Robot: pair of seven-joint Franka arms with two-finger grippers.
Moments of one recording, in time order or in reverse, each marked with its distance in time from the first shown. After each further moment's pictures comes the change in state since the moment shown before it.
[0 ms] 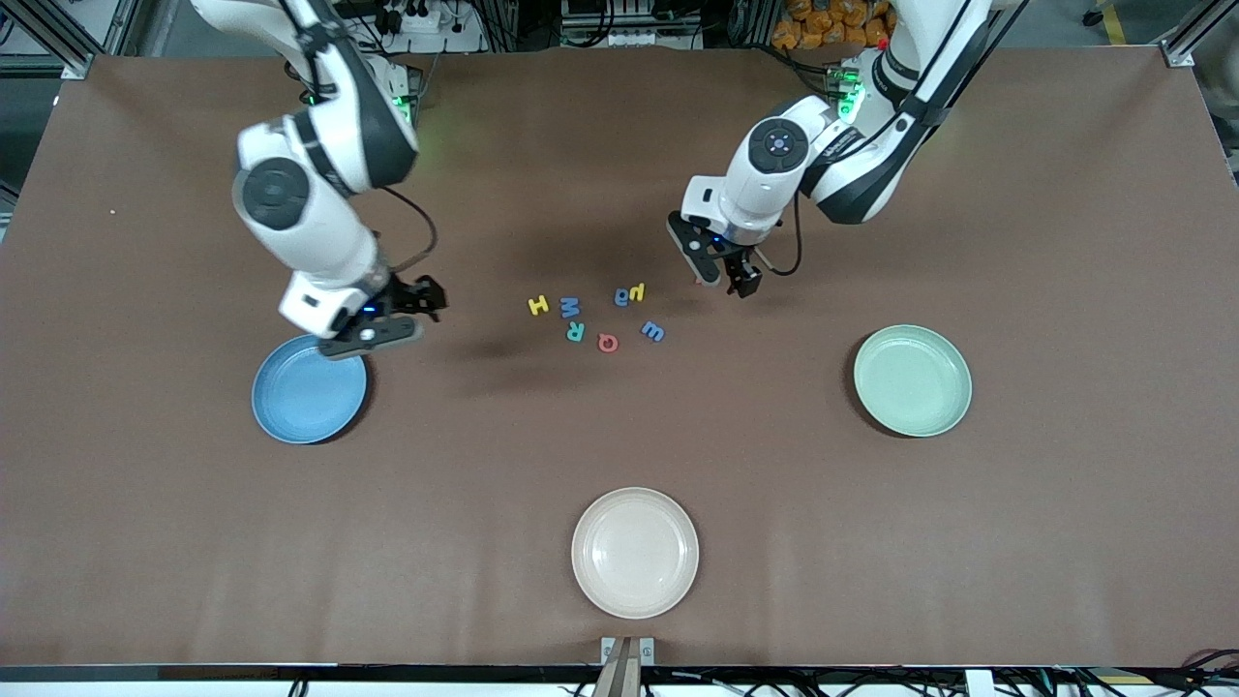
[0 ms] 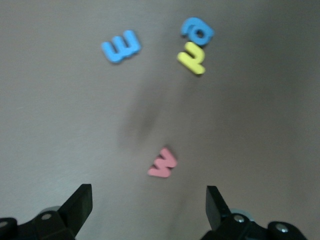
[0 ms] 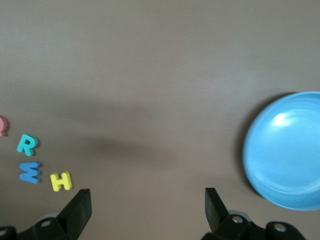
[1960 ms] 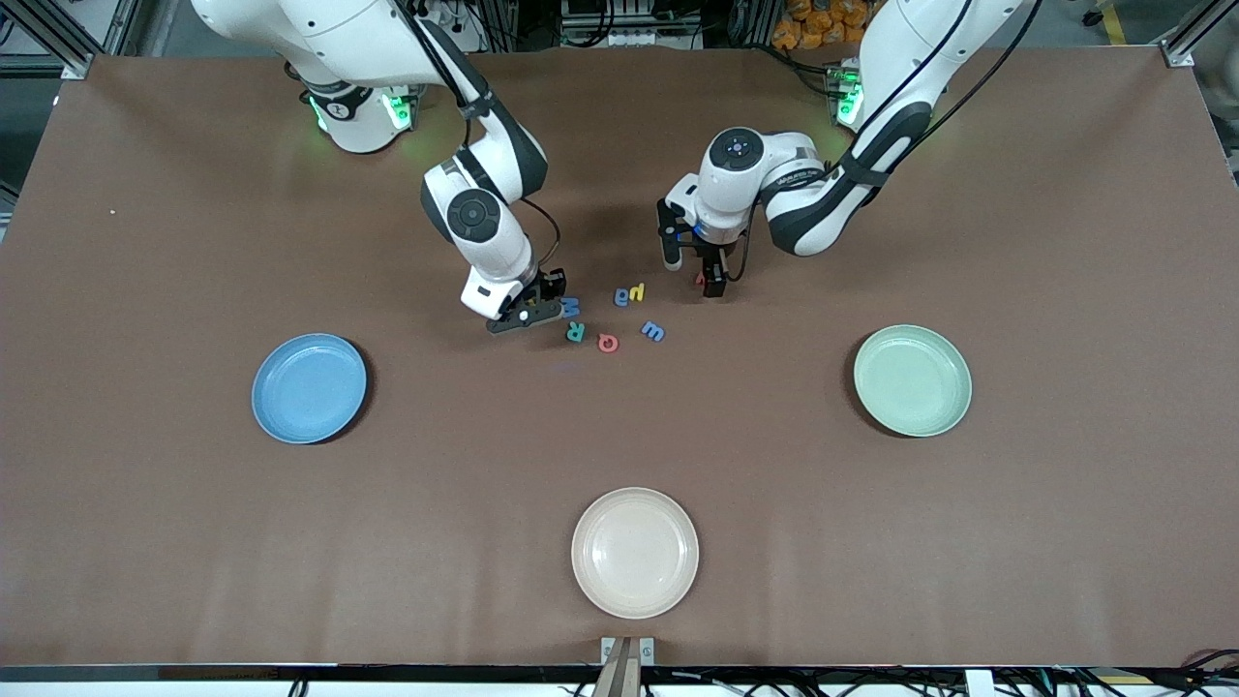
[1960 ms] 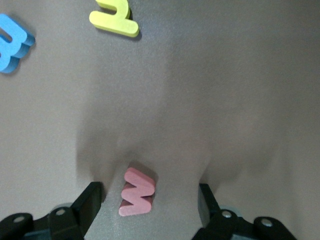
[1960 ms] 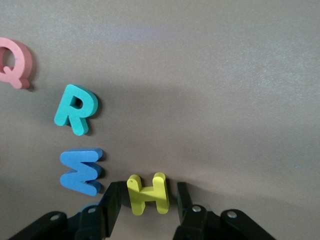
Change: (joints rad) left arm -0.058 0.213 0.065 -0.014 0.569 0.142 -0.127; right arm 0.139 0.278 0.130 -0.091 0.155 0.356 0.117
